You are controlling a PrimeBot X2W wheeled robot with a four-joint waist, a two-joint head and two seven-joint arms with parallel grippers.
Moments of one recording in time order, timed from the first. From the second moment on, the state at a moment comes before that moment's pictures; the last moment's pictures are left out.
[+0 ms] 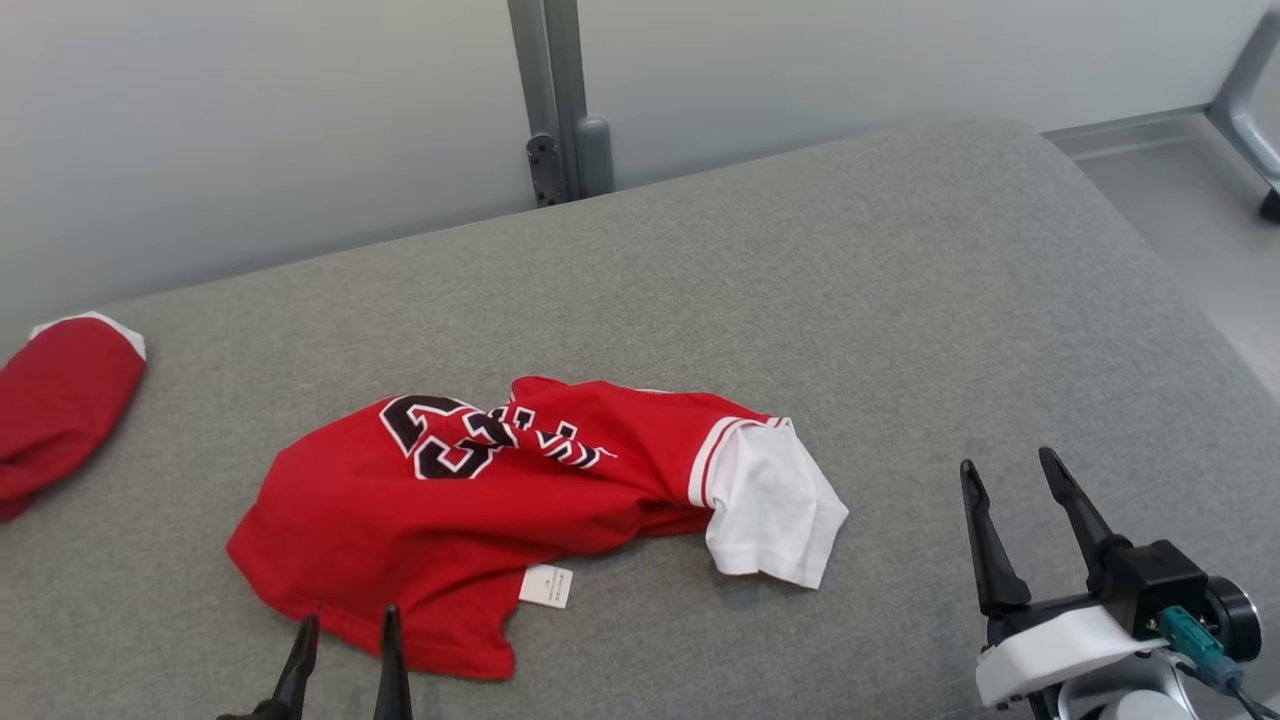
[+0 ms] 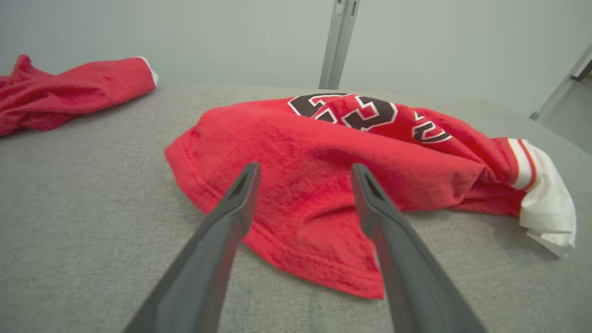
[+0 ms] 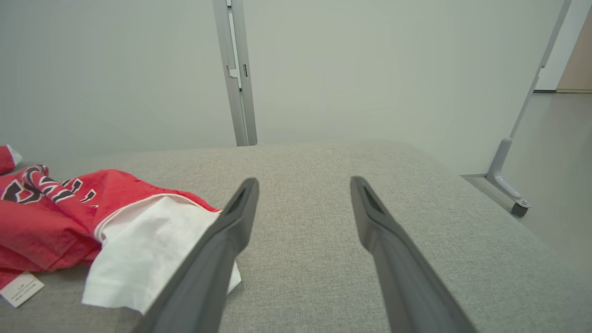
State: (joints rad) left arm 0.20 0.25 -0.33 0.02 -0.49 0.20 -0.26; right arm 0.03 -0.08 0.02 0.11 0.08 0.13 -0.26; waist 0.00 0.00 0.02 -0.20
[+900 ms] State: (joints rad) left arm 0.32 0.05 0.07 0.08 -0.24 -0.12 -0.26; right arm 0.10 -0.07 -0.03 0.14 0.05 0.13 -0.26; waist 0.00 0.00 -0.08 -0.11
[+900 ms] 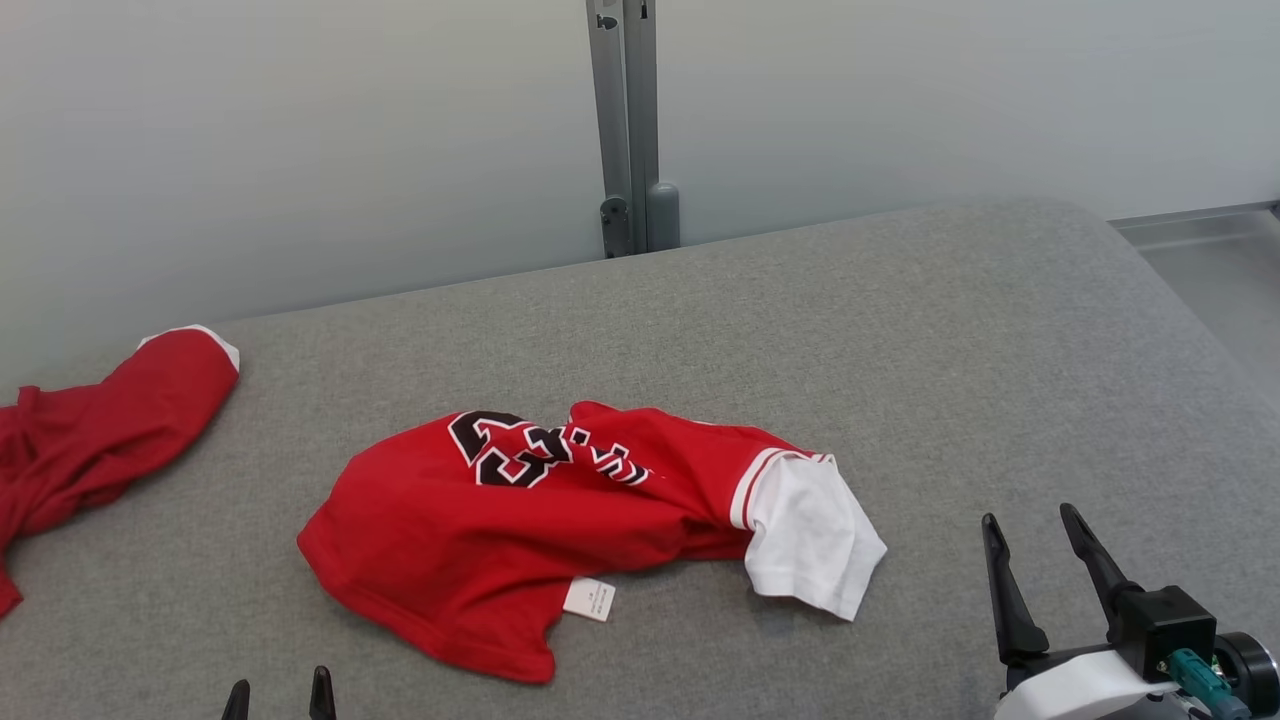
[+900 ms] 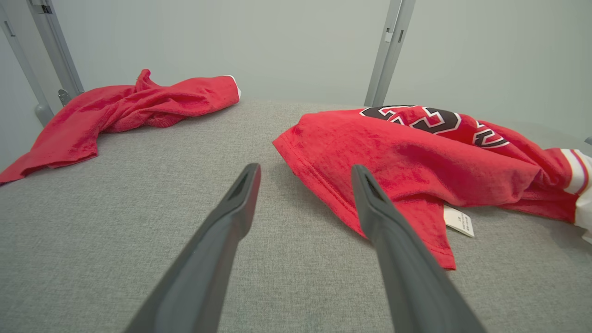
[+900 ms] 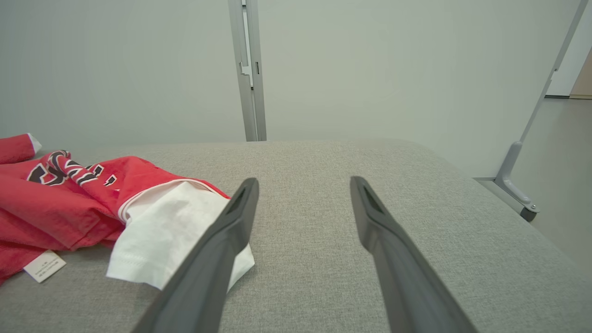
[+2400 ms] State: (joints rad) left arm 0.13 0.07 -0.30 0.20 -0.24 -0.13 -0.02; right arm -0.05 -0.08 0.18 0.31 0.19 0.13 0.15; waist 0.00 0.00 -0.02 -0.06
